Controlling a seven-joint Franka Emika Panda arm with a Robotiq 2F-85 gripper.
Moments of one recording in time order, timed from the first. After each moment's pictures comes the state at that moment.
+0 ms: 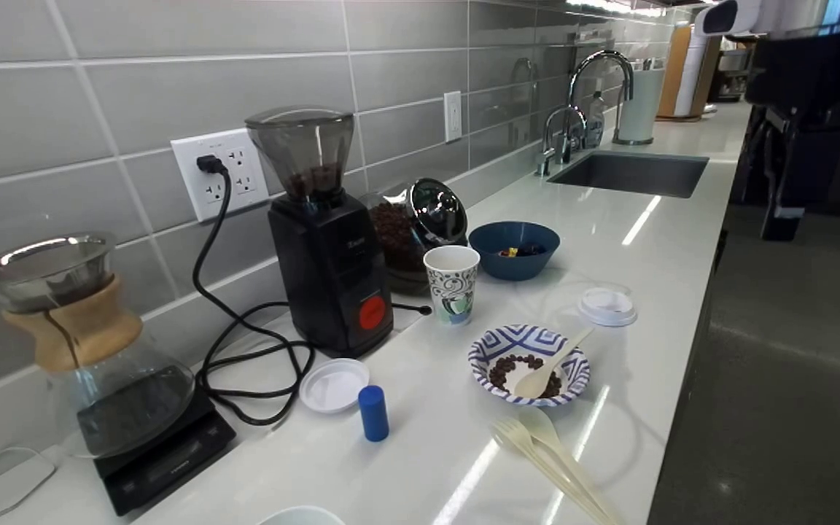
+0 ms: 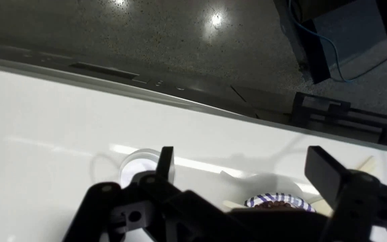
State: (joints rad) arm 0.19 -0.27 0.05 -2.27 -0.14 2.00 -0.81
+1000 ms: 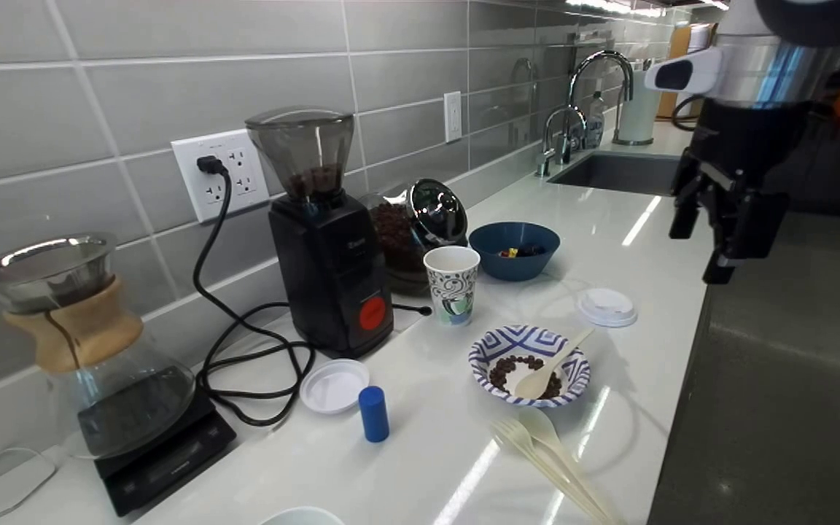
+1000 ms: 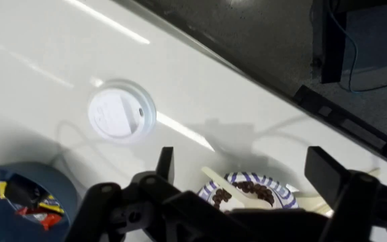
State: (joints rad) arm 0.24 -0.20 0.06 -2.35 -0.05 2.26 -1.10
